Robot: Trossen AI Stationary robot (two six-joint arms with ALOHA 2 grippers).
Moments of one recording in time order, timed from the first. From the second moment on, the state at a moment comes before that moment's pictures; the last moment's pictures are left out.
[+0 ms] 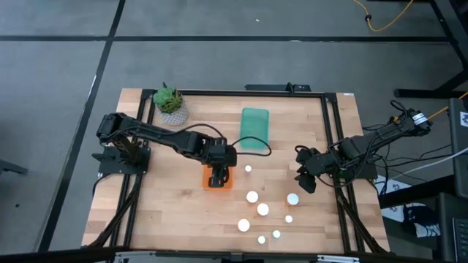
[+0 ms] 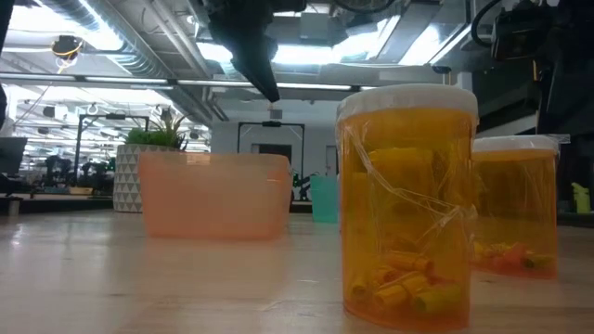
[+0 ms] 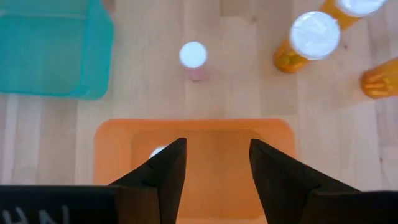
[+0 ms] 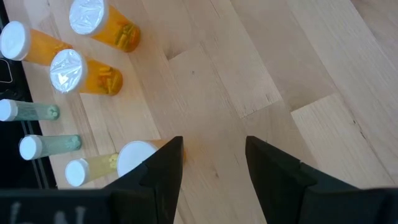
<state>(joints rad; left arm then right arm) -0.15 1.70 1.42 -0.80 -0.10 -0.13 0.40 0.95 0.67 -0.76 0.09 0.89</state>
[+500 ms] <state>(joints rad) -0.16 1.73 1.41 -0.51 -0.09 -0.13 0.40 0.95 0.67 -0.76 0.09 0.89</state>
